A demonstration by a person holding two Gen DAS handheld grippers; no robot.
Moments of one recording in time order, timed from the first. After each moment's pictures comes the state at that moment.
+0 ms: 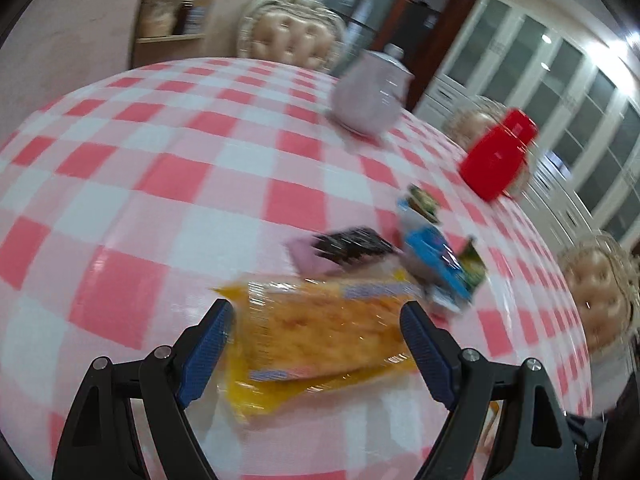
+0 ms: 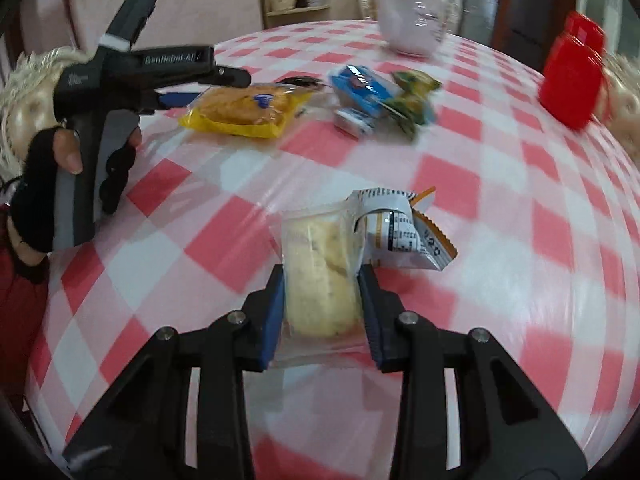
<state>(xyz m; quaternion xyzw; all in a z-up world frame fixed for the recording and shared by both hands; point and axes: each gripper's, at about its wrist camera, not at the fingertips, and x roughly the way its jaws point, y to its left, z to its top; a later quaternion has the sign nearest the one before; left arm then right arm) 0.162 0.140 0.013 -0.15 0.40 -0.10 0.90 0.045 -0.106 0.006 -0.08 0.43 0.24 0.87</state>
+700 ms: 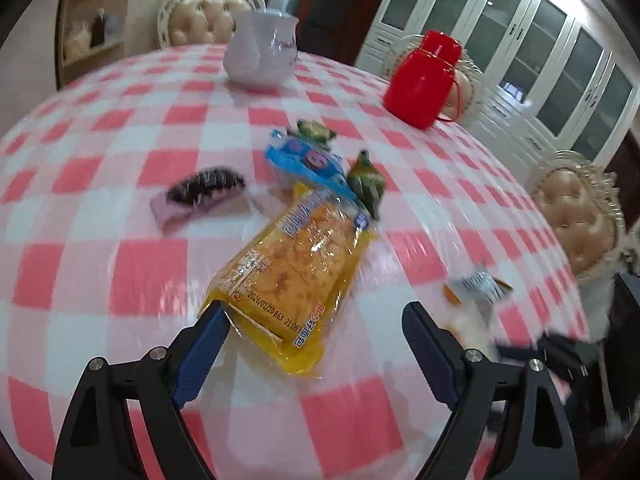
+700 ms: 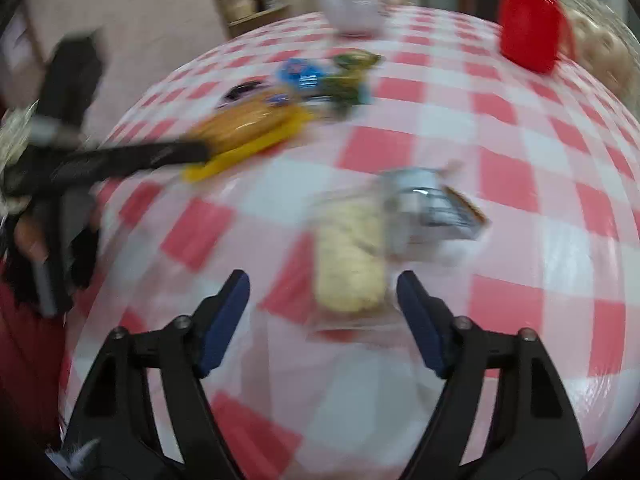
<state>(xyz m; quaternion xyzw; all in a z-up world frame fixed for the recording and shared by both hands) 0.126 0.052 0.034 -0.06 0.44 -0.17 0.88 0.047 -0.139 0.016 -0.03 0.45 0.24 0.86</state>
